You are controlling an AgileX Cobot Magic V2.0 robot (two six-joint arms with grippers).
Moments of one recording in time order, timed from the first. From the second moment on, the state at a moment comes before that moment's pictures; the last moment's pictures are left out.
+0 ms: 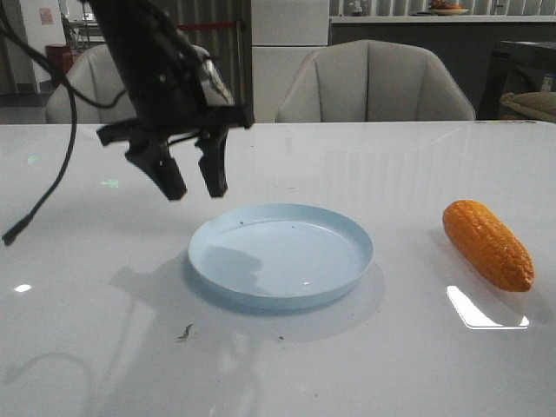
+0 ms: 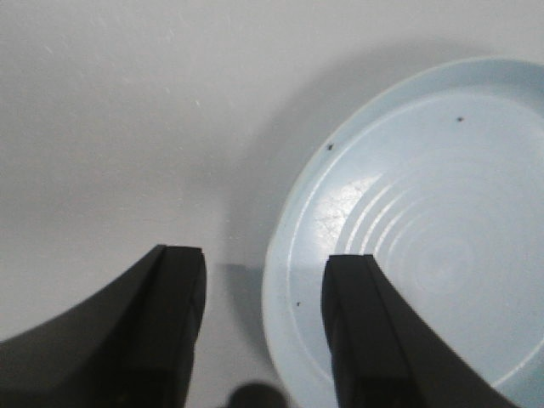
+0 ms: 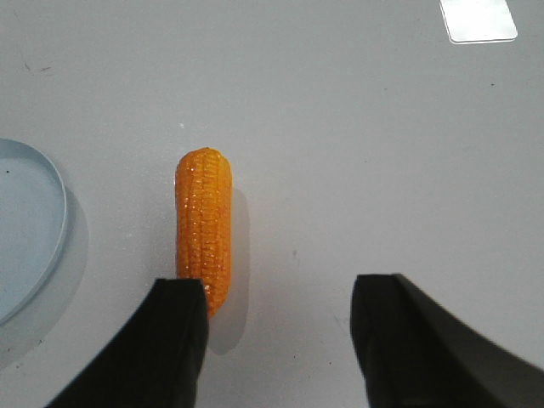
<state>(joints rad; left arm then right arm) -0.43 2.15 -1.87 -0.20 1.13 -0.11 -0.02 0.90 -0.66 0.10 0.47 0.04</state>
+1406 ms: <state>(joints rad) -0.41 0.97 -0.97 0.40 0.83 -0.32 0.05 1.32 -1.02 0.10 0.71 -0.01</state>
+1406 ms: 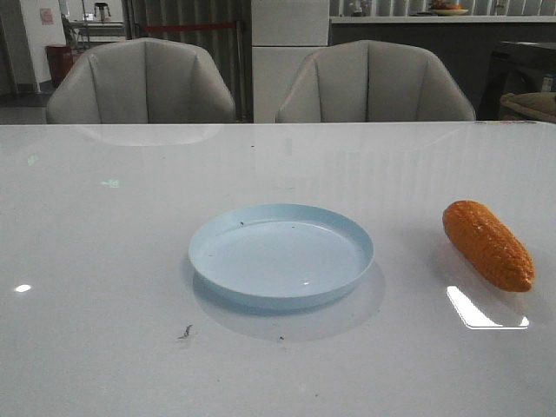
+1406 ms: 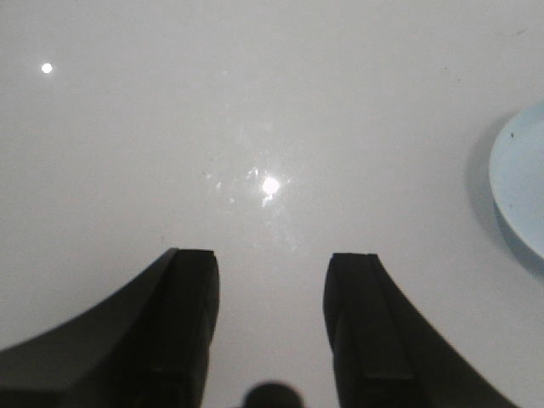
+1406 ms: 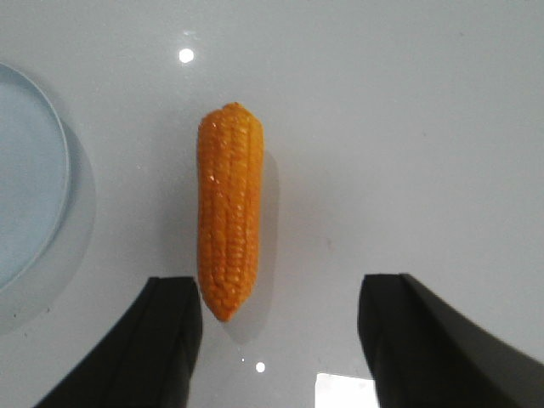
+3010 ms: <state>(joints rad) -0.35 0.81 -0.96 0.41 0.86 -0.33 0.37 1.91 -1.68 0.17 0.88 -0.02</state>
